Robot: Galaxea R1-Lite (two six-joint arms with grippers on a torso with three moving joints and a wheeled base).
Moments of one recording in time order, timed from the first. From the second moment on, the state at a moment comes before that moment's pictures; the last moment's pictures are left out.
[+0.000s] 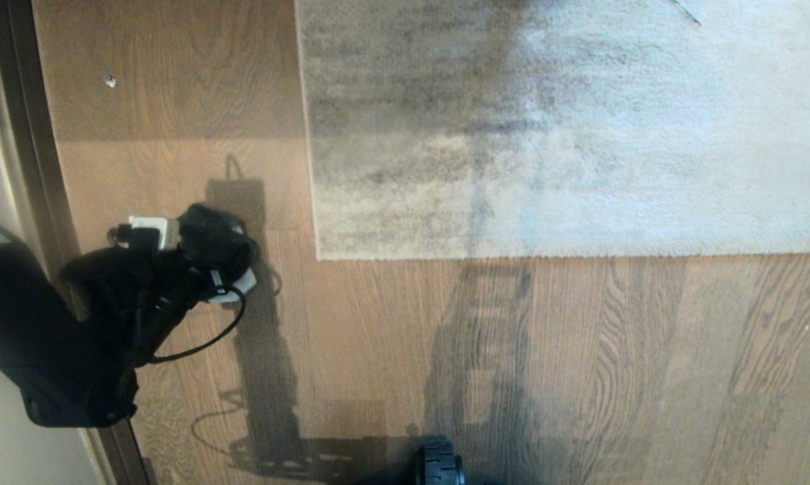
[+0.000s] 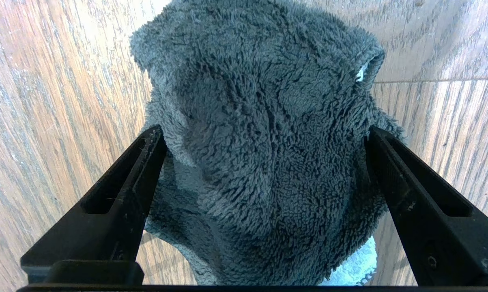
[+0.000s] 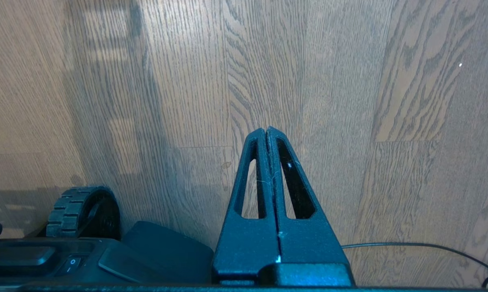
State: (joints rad) left arm 0.04 2.08 -0.57 -1.52 -0.02 0.00; right arm -0.01 0.00 0.00 0.00 0.00 0.03
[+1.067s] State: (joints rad) left arm 0.04 2.04 -0.56 -1.52 -0.02 0.00; right arm -0.01 0.00 0.00 0.00 0.00 0.03
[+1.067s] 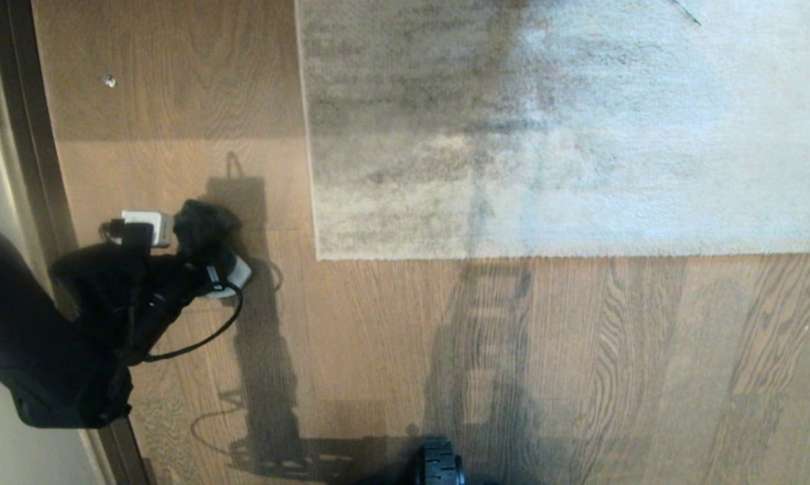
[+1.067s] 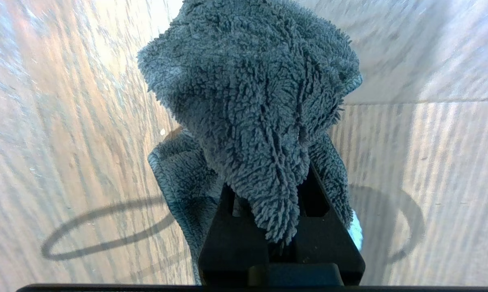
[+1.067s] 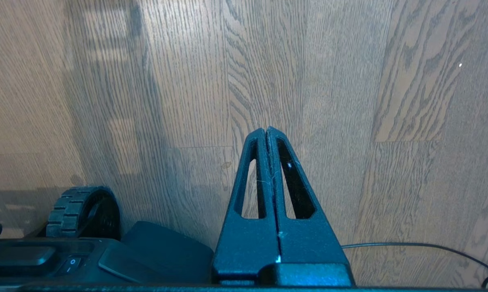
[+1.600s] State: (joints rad) left arm 0.03 1.85 -0.37 -1.52 -0.01 0.00; right arm -0.01 0.00 0.00 0.00 0.00 0.03
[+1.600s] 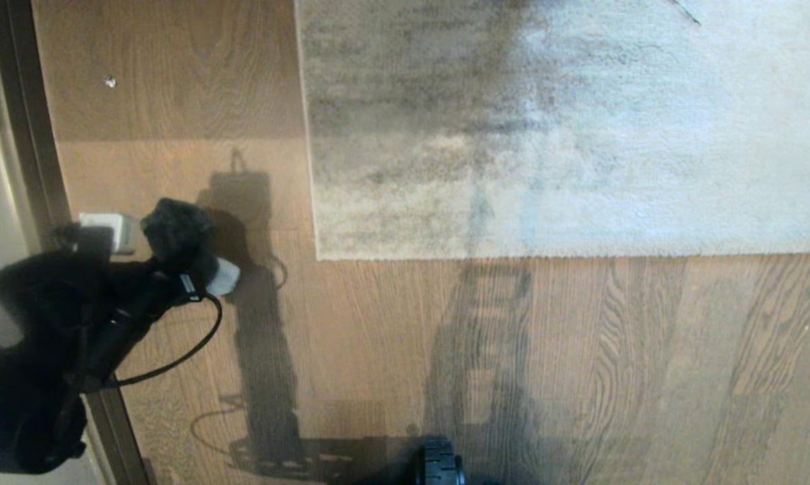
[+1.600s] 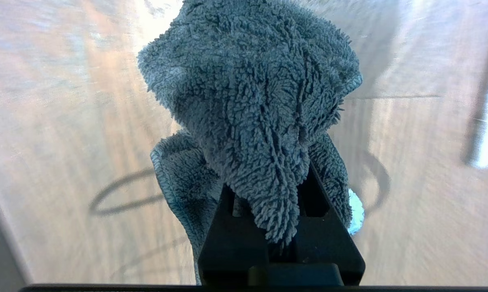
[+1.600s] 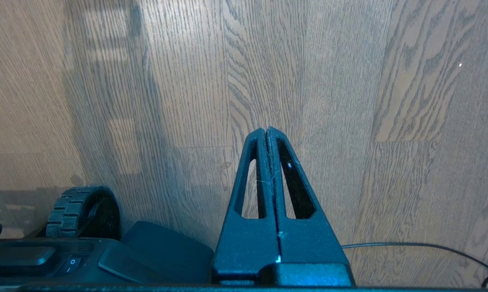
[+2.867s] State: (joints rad) left arm 0.04 0.96 -0.06 -0.93 -0.01 0.00; right arm -0.01 0.00 0.00 0.00 0.00 0.03
